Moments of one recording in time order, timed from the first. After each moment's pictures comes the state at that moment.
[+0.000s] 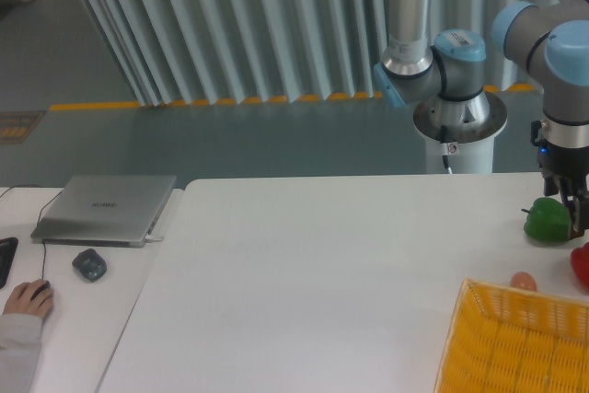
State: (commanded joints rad) arm 2.55 -1.79 -1.50 -1.39 1.60 1.76
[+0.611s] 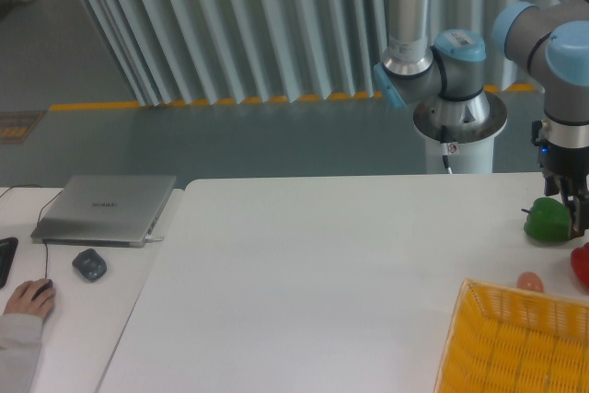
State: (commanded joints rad) arm 2.58 -1.79 -1.50 -1.38 1.60 1.78
